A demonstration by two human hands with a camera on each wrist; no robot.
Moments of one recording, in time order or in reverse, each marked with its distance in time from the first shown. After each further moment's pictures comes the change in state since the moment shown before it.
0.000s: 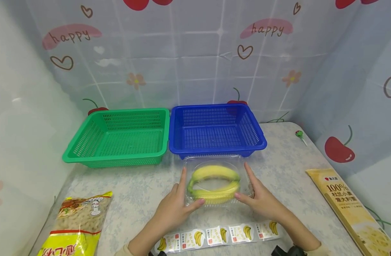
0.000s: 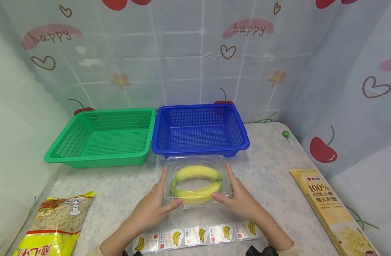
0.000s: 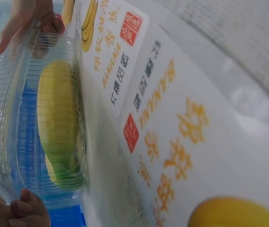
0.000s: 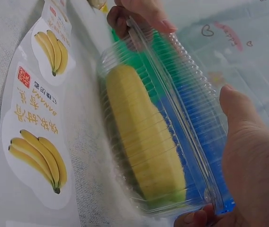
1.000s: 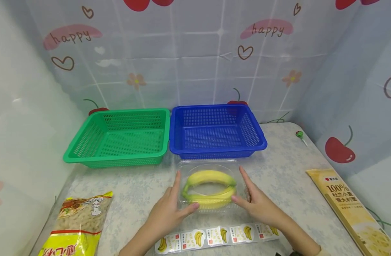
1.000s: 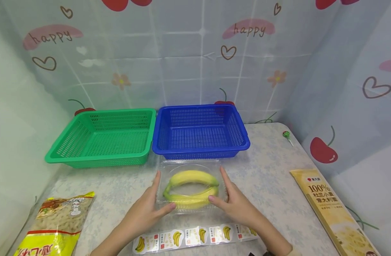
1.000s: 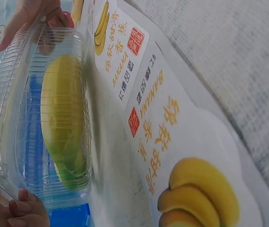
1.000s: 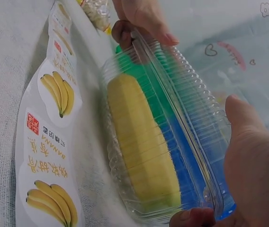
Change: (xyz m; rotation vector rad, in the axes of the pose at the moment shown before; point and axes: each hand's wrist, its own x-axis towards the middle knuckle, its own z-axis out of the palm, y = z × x) left_hand -0.017 -0.006 -0.012 -0.031 0.017 -0.032; right_hand -0.006 -0.019 0.008 0.131 -0.075 0.101
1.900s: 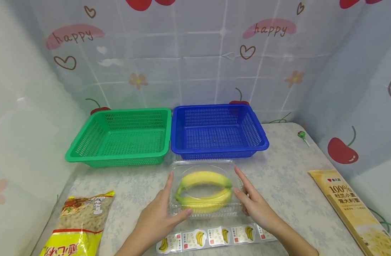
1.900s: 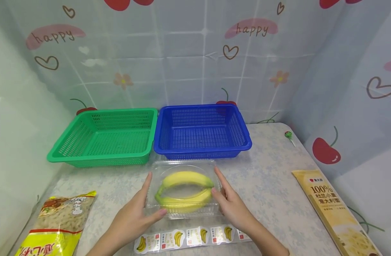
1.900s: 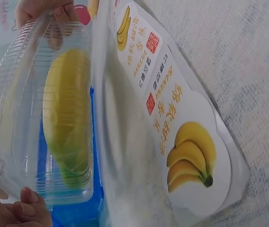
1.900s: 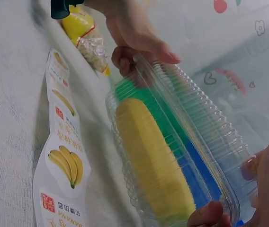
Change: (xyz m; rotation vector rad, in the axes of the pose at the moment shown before) left_hand -0.024 -0.006 -0.021 0.031 0.048 -0.065; right_hand -0.006 -0.025 0.015 0.289 0.011 0.034
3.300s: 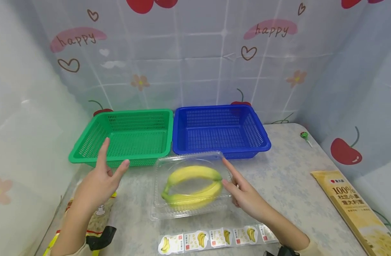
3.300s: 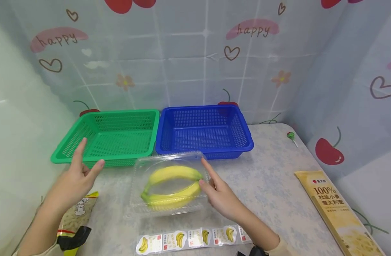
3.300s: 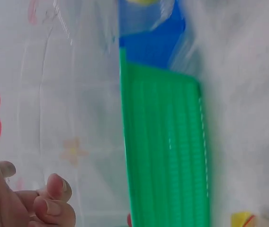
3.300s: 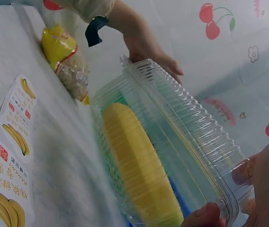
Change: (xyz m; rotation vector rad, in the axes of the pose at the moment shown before) left_hand 0.027 -0.051 -0.147 0.056 0.134 -0.141; right_hand 0.020 -0.039 0.013 -0.011 -0.082 -0.116
